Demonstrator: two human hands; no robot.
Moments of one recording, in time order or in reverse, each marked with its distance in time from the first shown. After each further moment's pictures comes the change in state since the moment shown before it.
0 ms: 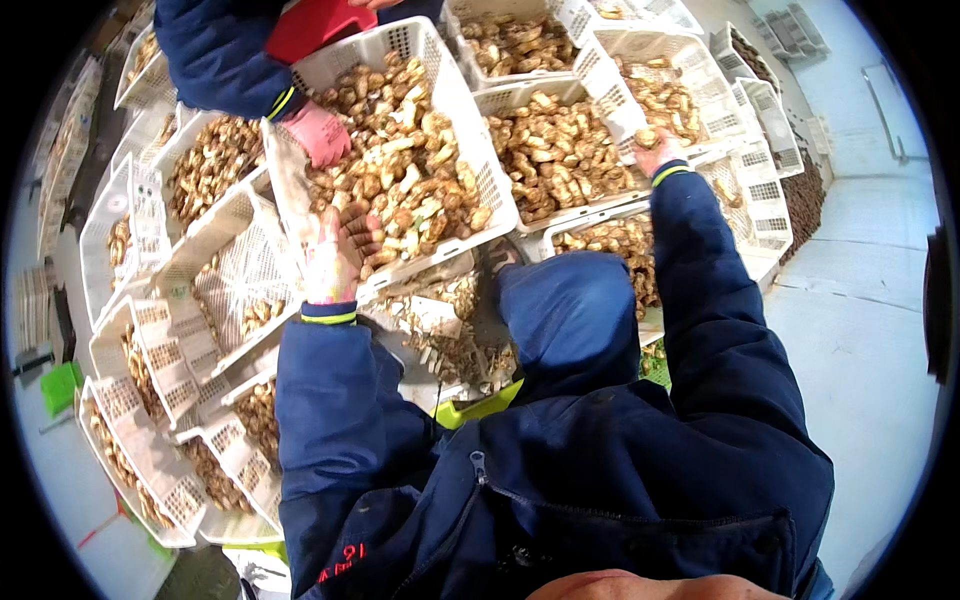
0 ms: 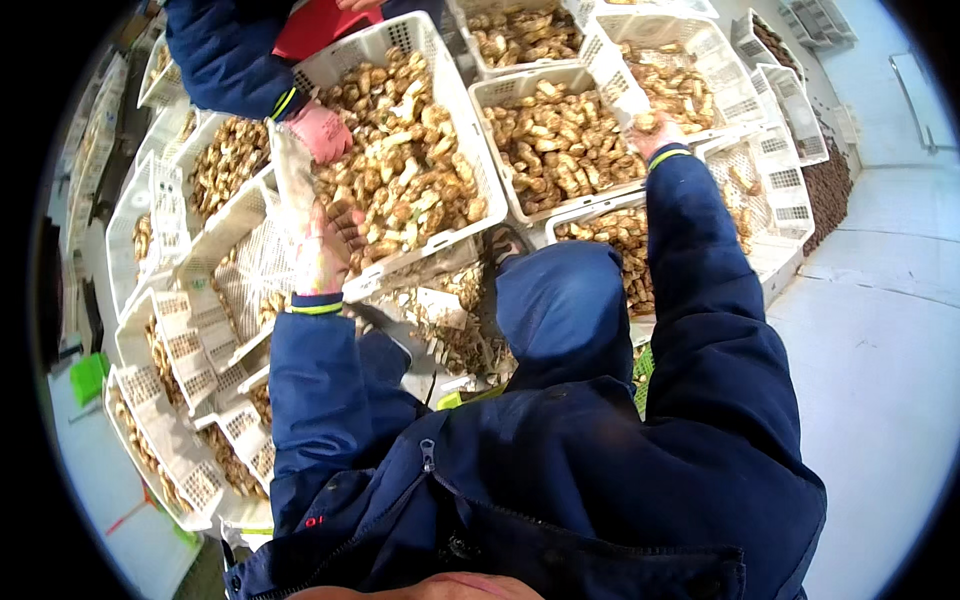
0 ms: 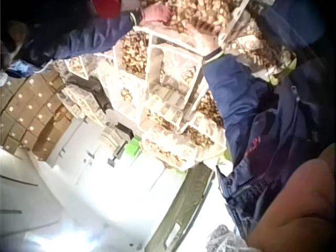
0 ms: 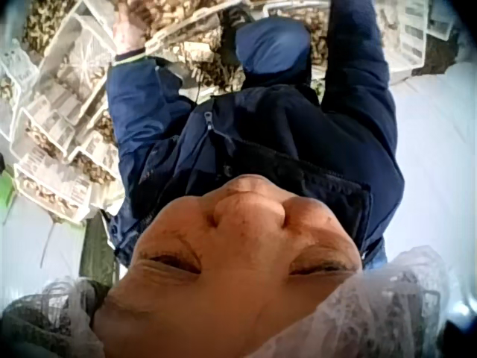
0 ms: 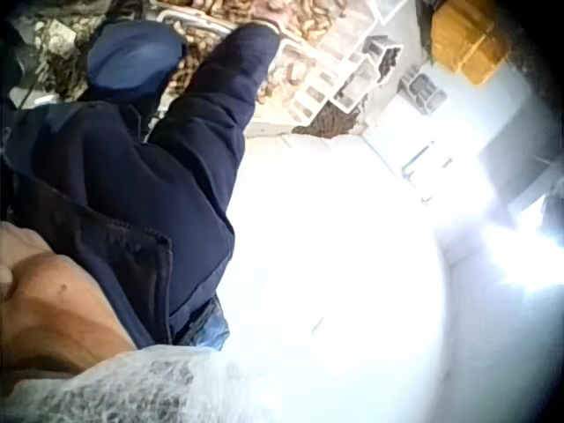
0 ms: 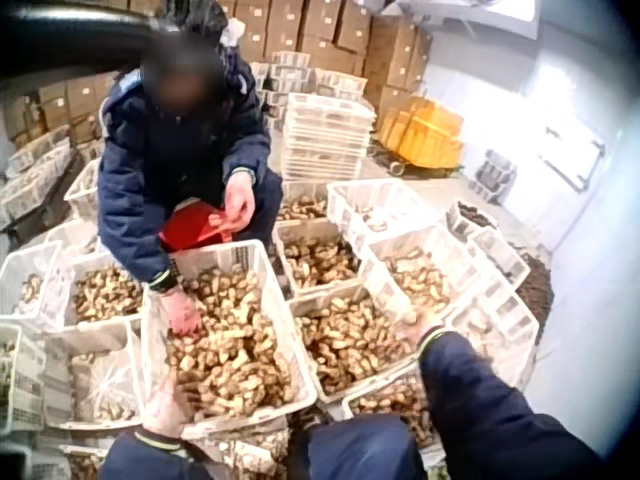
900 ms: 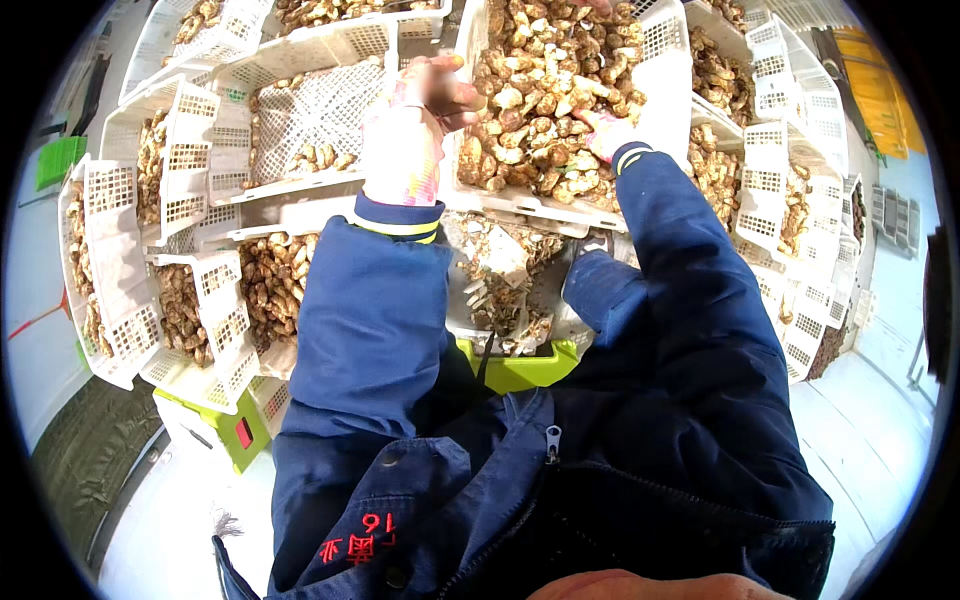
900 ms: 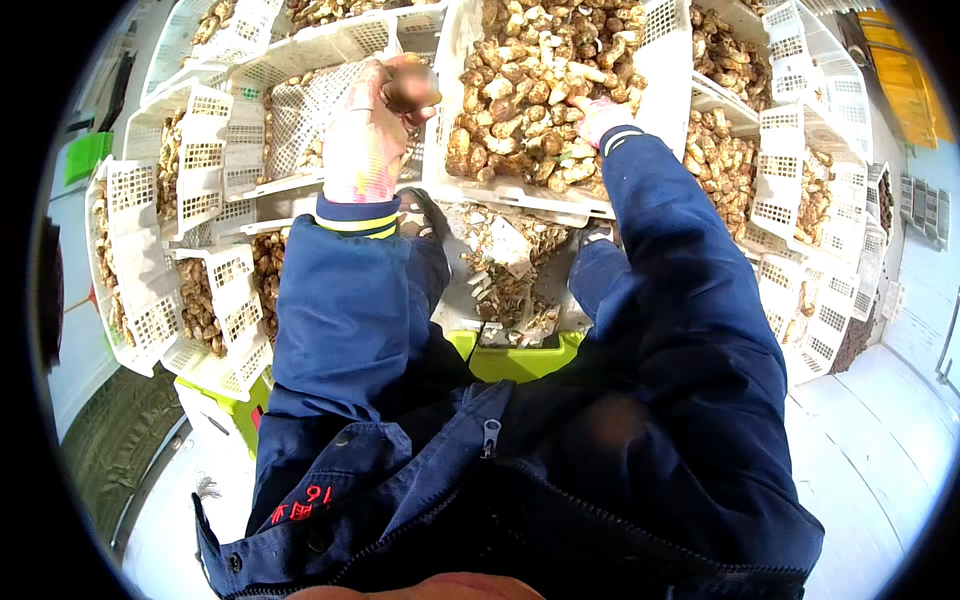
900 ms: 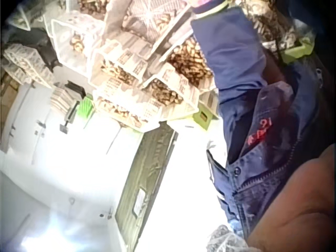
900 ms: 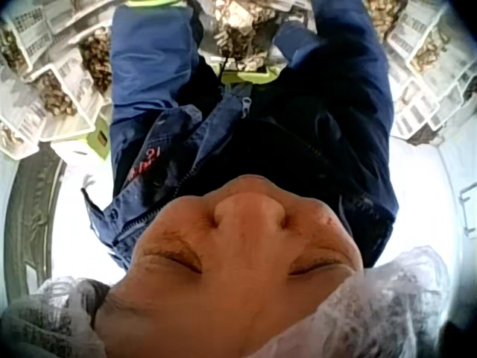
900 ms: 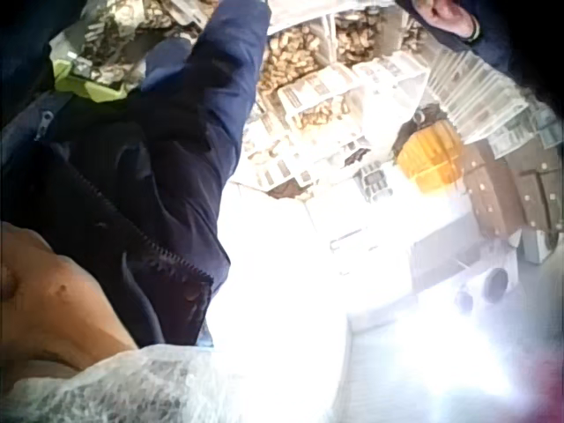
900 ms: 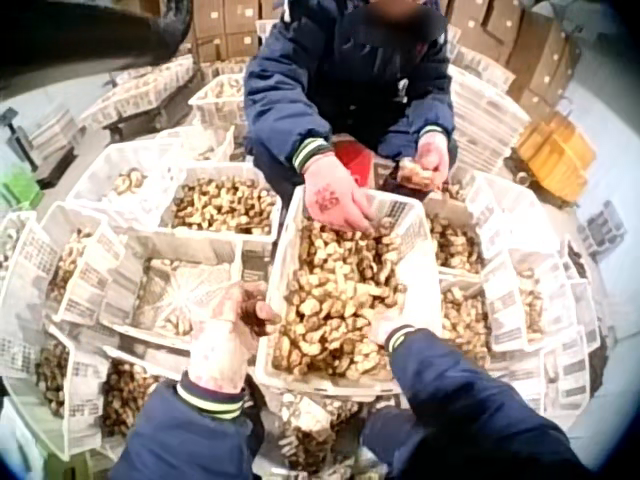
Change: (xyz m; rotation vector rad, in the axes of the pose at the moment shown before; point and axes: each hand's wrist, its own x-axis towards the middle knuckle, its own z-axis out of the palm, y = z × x) left_hand -0.040 0.066 -0.058 -0.128 0.290 0.428; right_hand -0.132 0.290 0.183 -2.465 -1.100 -0.642
